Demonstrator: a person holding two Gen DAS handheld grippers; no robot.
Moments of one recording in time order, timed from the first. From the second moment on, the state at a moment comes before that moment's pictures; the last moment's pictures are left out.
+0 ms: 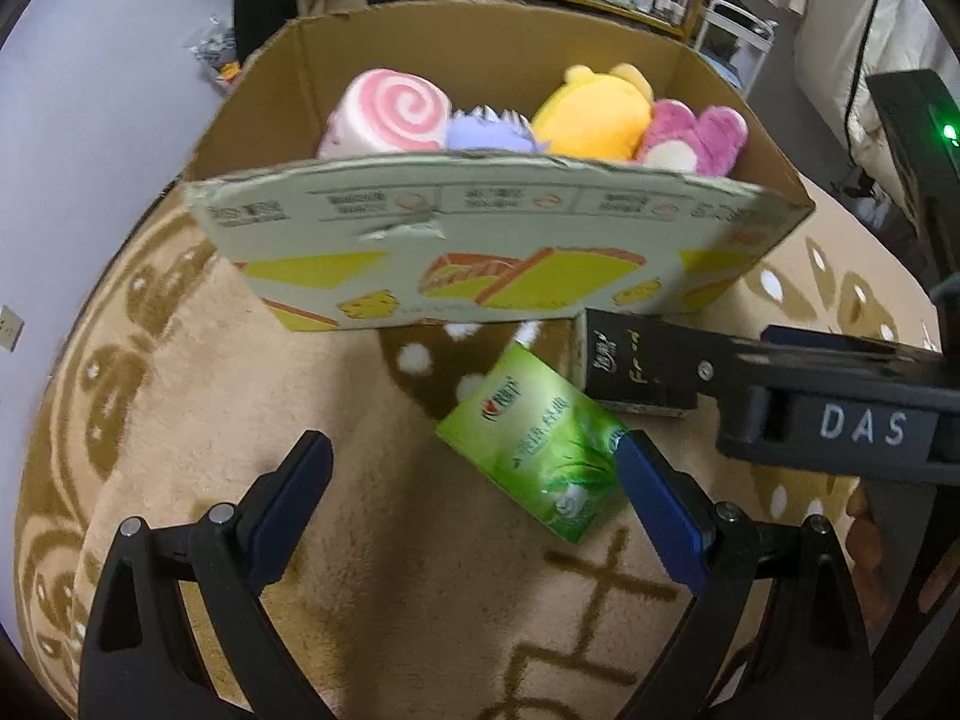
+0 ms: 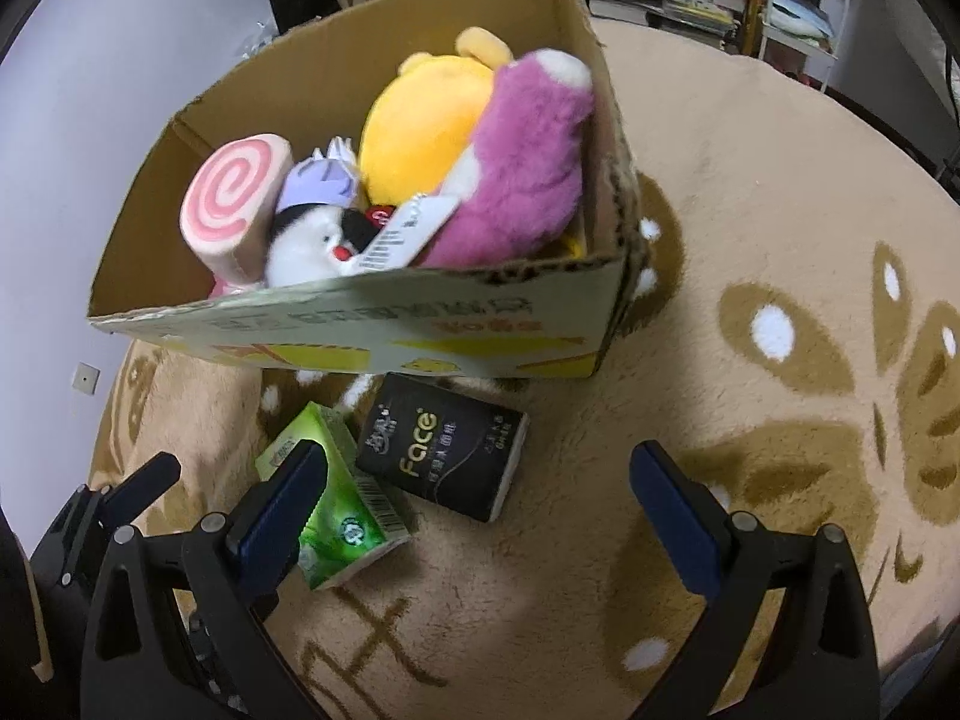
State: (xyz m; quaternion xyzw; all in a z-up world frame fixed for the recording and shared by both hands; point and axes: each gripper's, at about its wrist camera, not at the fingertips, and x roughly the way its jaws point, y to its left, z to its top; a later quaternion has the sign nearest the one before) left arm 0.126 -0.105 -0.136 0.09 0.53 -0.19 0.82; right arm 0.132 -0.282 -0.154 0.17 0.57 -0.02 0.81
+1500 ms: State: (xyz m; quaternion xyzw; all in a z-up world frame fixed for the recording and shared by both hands) left arm 0.151 -0.164 -0.193 0.12 0.57 -0.20 0.79; right arm 0.158 -0.269 -0.204 0.21 0.60 -0.04 0.77
